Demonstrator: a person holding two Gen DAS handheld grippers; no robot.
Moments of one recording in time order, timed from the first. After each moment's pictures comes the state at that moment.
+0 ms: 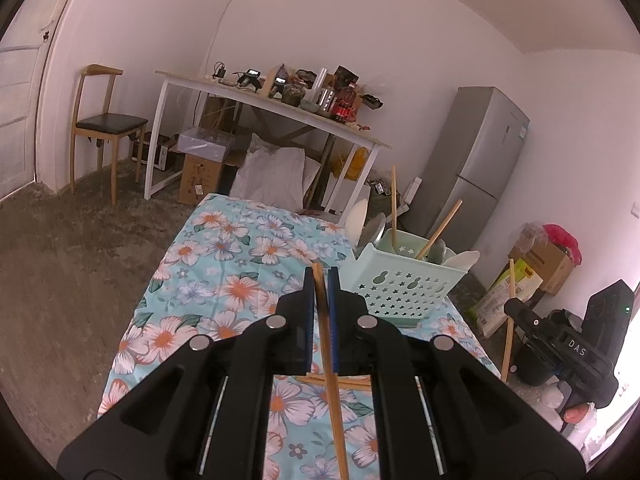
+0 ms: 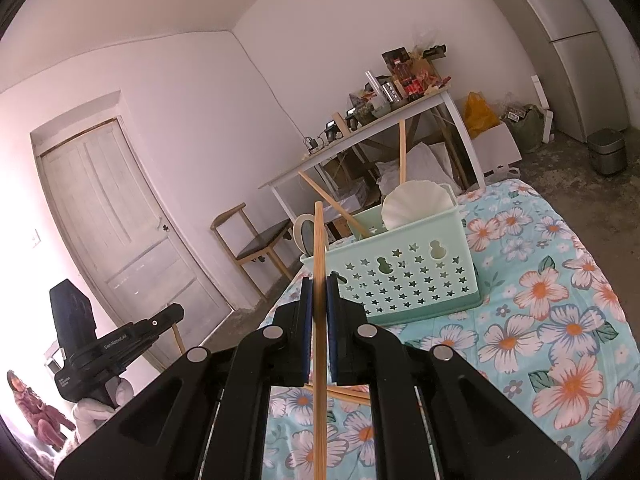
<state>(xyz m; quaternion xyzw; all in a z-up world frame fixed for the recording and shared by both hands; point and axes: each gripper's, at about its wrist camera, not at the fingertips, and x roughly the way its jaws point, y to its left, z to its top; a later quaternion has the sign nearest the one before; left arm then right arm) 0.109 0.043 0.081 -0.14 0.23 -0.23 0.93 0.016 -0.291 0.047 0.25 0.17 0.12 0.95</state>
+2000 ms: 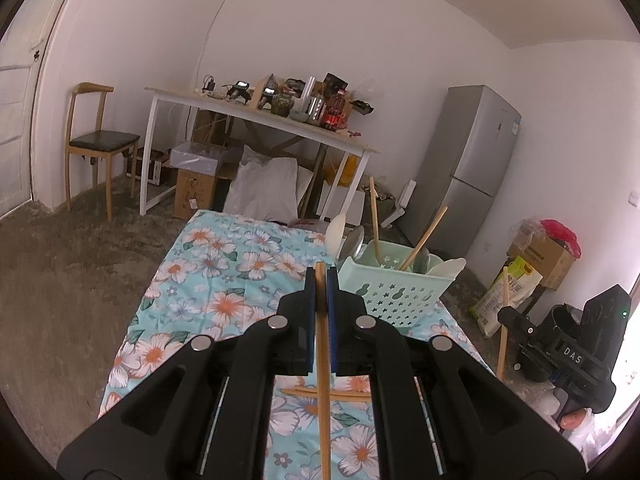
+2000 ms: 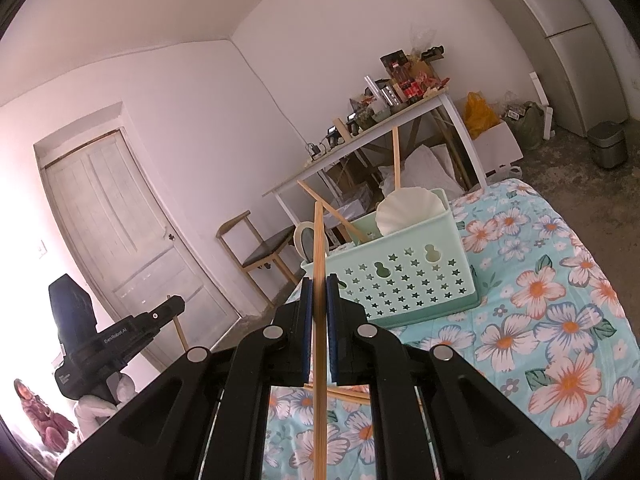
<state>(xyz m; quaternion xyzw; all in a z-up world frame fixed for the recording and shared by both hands) 0.103 0.034 0.100 -0.12 0.21 -0.24 0.94 0.013 -0.299 0.047 0.27 0.16 0.12 0.94</state>
